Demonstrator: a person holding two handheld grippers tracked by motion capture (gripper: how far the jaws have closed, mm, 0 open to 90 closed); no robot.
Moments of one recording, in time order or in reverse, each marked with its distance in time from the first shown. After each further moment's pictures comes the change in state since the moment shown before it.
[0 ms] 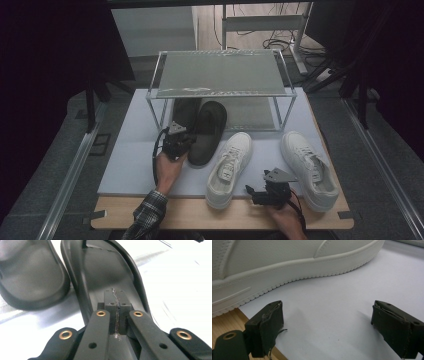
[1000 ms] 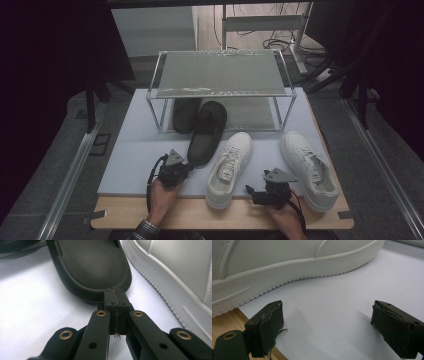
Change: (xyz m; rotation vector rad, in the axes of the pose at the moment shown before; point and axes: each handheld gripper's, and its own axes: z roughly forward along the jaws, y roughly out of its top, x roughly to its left) left arm -0.026 -0.067 -0.019 0.060 -0.038 0.067; right arm 0.000 0.000 0.000 0.001 0.000 -0.001
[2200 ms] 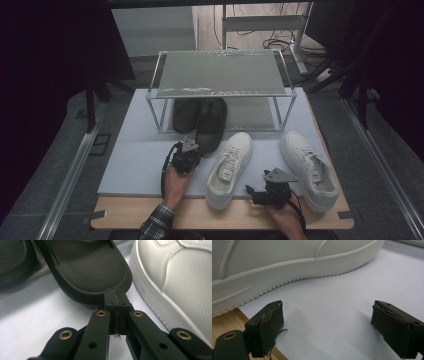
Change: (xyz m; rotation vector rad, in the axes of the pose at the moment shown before) left arm -0.005 0.043 0.036 -0.014 0.062 0.021; right arm 0.000 0.000 0.000 0.001 -0.002 0.000
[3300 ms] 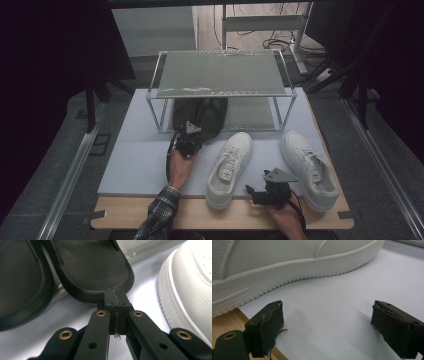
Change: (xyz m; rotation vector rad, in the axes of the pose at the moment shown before) left arm 0.028 0.033 0.034 0.023 0.039 -0.041; right arm 0.000 0.000 0.000 -0.002 0.002 0.001
